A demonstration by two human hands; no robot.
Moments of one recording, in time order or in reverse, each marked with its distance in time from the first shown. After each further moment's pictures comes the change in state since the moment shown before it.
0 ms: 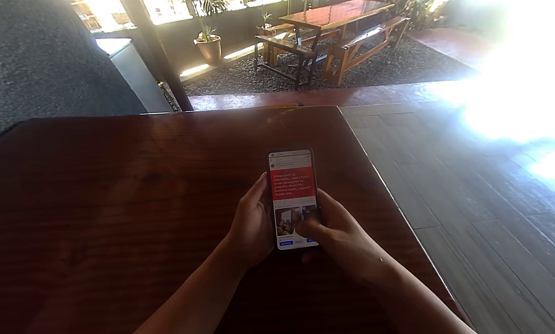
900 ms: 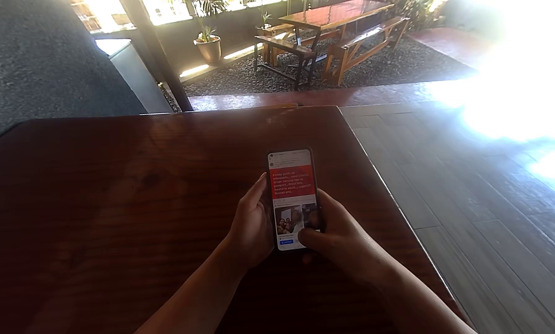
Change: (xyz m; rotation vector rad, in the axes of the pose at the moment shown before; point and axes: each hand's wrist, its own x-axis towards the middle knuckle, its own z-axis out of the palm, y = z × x) left_hand 0.000 0.000 0.000 0.012 -0.019 0.006; right_hand 0.001 0.001 0.000 -0.038 -0.006 -0.010
